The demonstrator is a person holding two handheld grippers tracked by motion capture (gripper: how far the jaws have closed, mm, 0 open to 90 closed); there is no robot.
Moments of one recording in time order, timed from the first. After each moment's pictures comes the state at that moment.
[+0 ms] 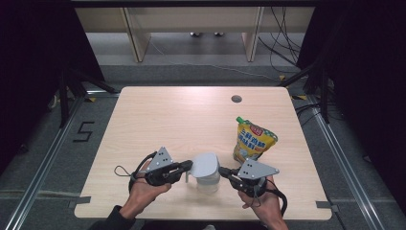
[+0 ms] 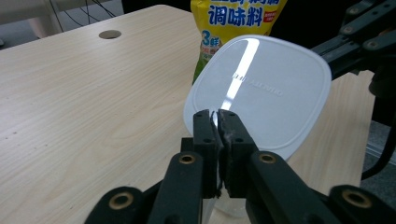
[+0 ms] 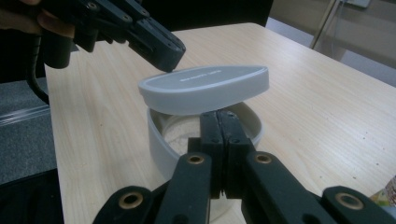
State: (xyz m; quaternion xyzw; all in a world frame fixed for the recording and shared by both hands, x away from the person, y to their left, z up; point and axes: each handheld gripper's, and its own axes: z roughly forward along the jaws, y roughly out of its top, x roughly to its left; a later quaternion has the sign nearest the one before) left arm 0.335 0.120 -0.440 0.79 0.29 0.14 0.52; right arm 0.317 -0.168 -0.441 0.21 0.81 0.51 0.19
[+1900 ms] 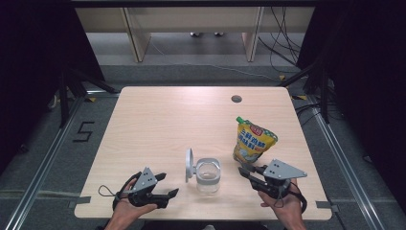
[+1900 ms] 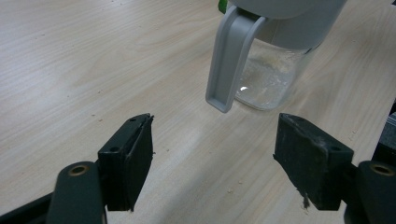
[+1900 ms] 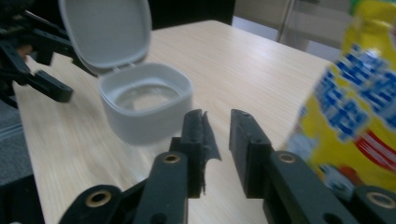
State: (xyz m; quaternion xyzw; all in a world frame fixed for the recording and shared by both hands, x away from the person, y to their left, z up) left arm 0.303 0.166 -0.491 0.81 0.33 0.14 0.46; right arm 0.310 -0.227 -0.443 0.27 0.78 0.52 0.21
